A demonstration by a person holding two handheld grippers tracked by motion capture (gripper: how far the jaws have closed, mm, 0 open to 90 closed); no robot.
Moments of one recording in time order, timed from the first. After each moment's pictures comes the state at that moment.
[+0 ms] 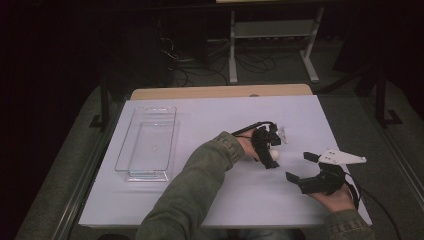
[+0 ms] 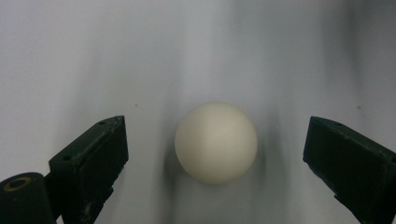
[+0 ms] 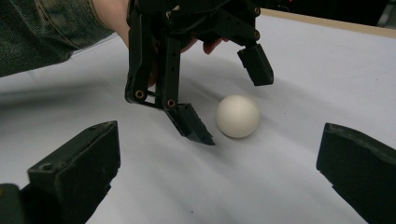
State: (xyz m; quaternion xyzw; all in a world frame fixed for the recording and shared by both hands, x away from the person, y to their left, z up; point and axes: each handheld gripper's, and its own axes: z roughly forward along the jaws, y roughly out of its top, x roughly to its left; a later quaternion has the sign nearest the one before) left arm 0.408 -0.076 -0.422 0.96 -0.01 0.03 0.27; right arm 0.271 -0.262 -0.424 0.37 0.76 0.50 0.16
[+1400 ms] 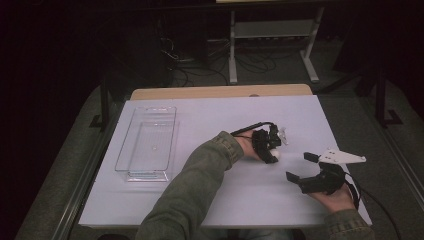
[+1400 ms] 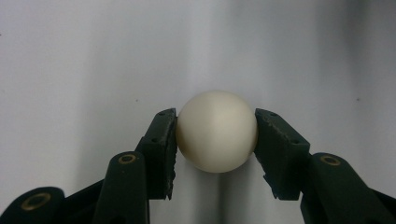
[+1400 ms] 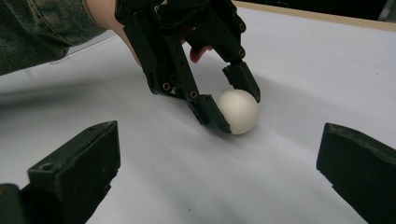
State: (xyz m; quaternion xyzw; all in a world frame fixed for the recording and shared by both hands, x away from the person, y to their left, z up) left arm 0.403 -0.077 -0.418 0.97 -0.02 0.05 0.25; right arm 0.272 -0.263 -0.427 0.38 0.76 0.50 0.16
